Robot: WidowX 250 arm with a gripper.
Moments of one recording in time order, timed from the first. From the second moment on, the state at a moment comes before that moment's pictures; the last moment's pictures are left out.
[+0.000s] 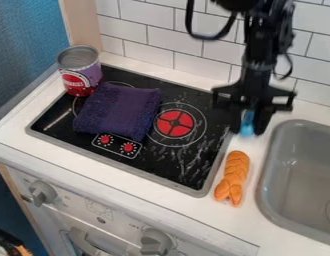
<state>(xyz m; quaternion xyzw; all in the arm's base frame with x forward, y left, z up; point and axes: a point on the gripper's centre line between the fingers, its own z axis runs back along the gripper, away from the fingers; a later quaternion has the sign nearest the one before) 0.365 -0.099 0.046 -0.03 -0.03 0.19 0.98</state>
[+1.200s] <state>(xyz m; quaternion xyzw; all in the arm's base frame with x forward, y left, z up) 0.367 0.014 0.070 -0.04 -0.05 0.72 0.69</state>
